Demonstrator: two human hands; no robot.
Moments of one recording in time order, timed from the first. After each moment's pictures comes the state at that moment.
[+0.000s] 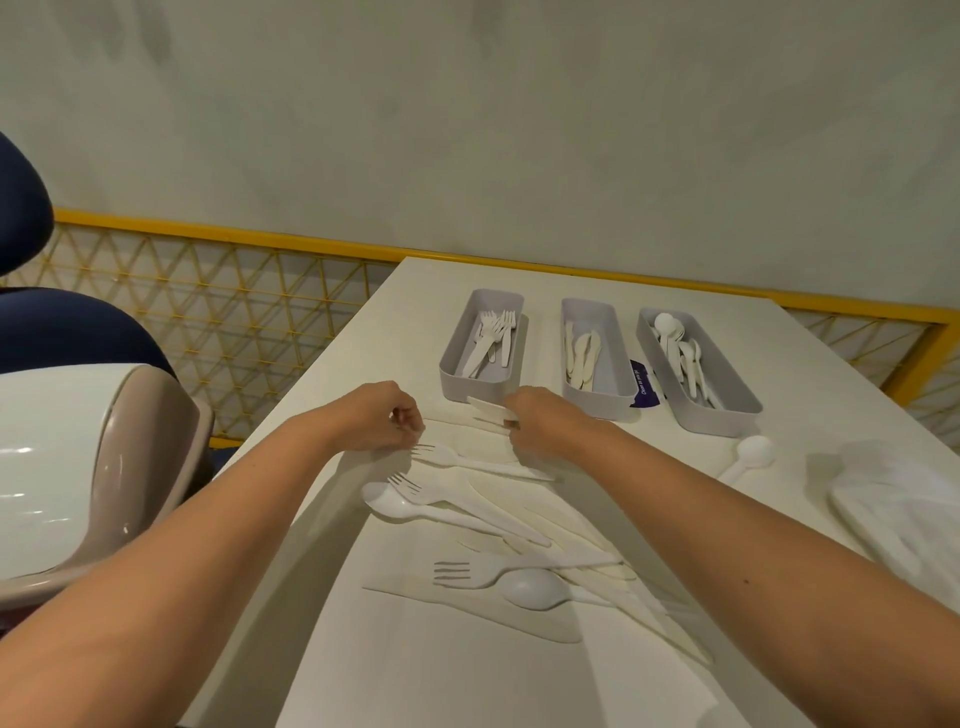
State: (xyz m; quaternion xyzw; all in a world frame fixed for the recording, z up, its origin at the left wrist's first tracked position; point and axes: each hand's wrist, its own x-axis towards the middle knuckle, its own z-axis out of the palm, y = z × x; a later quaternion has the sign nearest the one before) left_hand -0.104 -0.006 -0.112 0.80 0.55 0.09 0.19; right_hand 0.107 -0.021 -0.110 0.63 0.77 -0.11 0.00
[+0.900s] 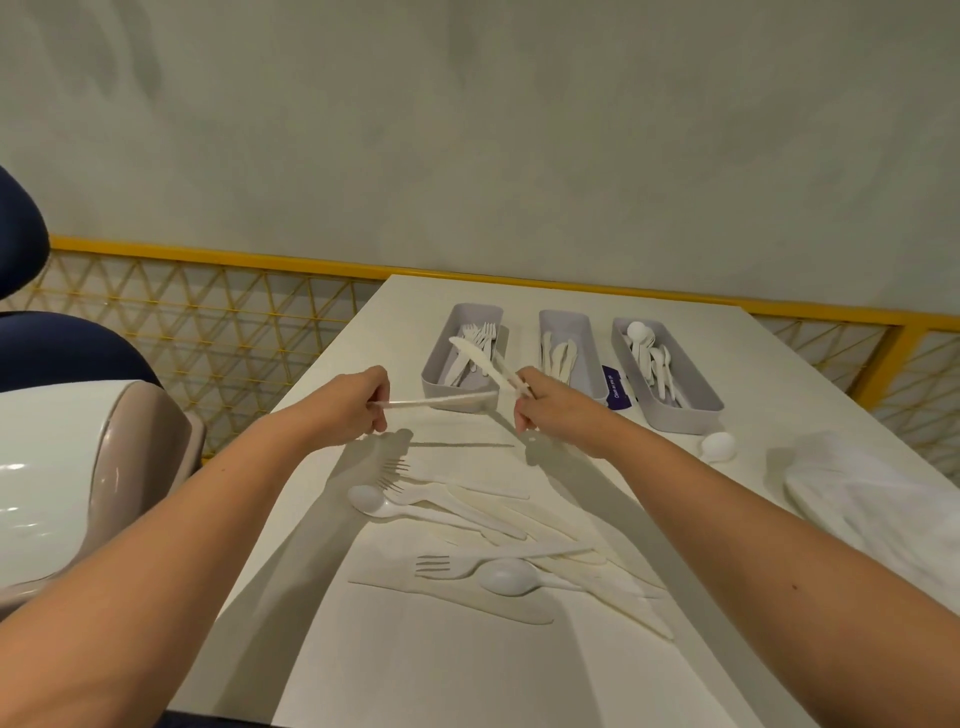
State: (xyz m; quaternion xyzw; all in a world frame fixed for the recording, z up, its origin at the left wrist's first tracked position) left_hand -0.110 -0.022 -0.090 0.76 0.59 0.14 0.21; right_hand 0.134 -0.054 -0.075 0.62 0.68 -0.33 -0.20
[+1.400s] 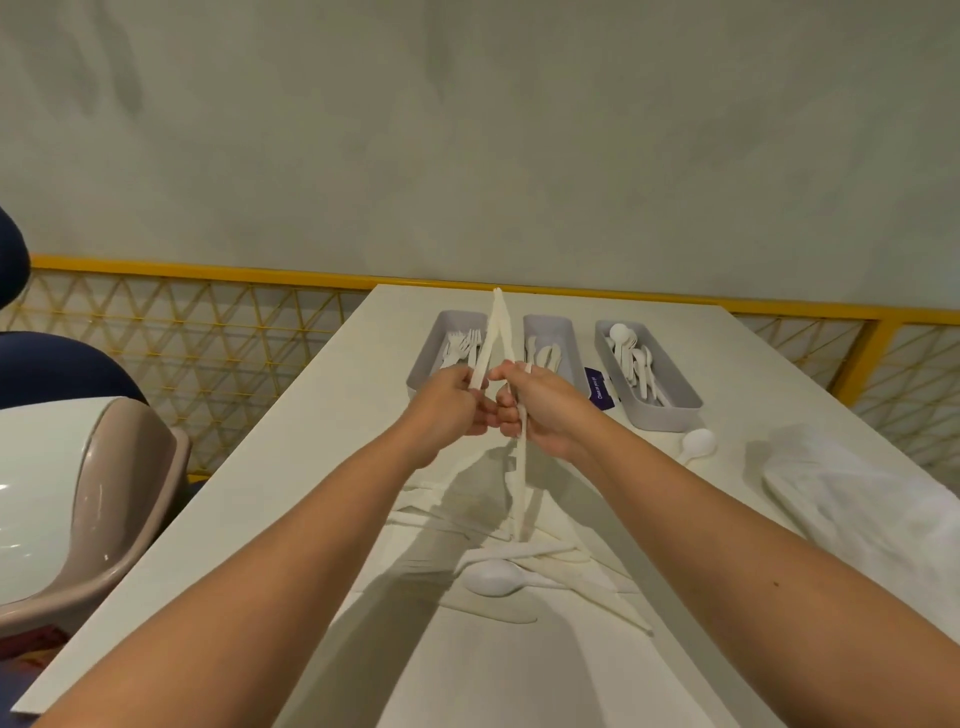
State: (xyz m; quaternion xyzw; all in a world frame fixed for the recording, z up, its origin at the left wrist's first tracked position) left_hand 0.004 -0.055 -0.073 0.63 0.49 0.37 0.48; right_hand 0.124 -0.062 -0.068 0.51 0.43 -0.57 -0.47
